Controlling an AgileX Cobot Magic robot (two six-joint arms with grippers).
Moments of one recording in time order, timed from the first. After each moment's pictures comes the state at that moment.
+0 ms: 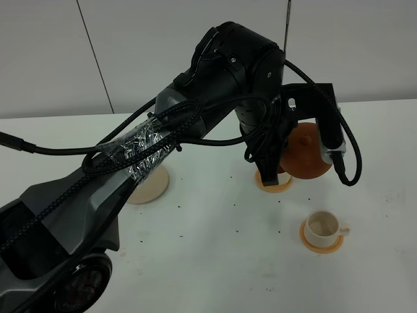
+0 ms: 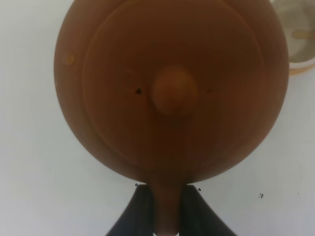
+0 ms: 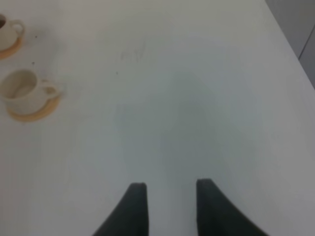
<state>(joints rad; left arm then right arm) -0.76 2.34 -2.37 0.16 1.19 0.81 -0.05 0.05 -0.49 0.00 1.07 -0.03</state>
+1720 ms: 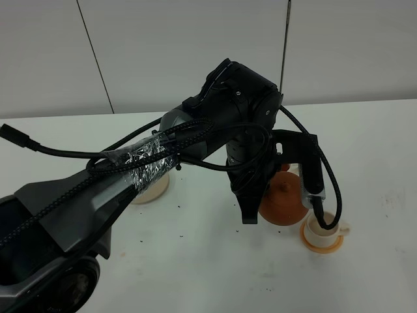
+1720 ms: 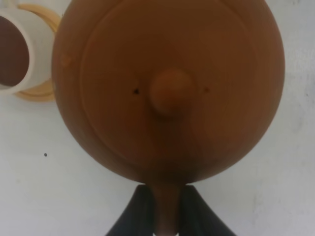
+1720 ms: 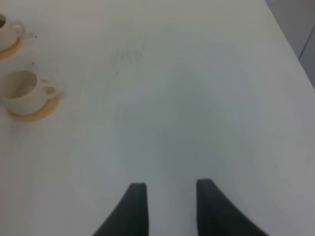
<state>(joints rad) -0.77 2.29 -2.10 0.17 1.19 0.84 -0.05 0.05 -0.49 0.00 1.07 -0.03</state>
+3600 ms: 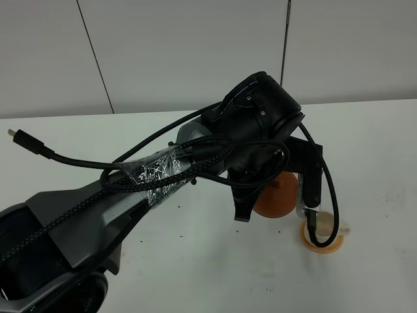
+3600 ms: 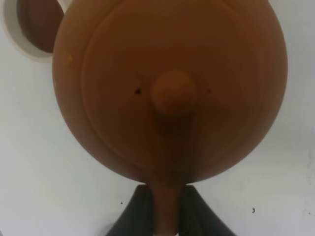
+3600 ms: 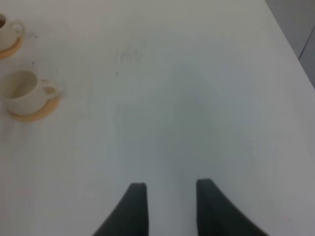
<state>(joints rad) -0.83 2.29 -2.09 0.41 1.18 0.83 -0.05 0.05 -0.49 0.00 1.07 -0.03</state>
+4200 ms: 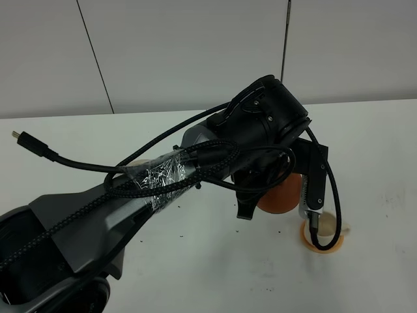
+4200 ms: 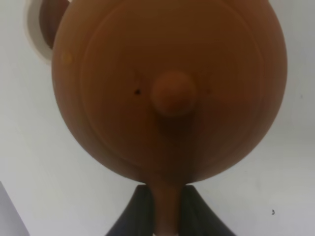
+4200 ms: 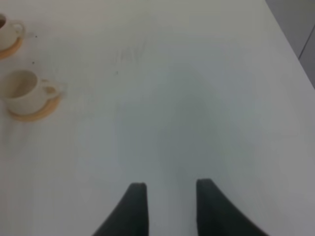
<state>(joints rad) -0.85 2.29 -2.09 0.46 1.16 0.83 -0.05 0.05 -0.49 0.00 1.07 -0.03</state>
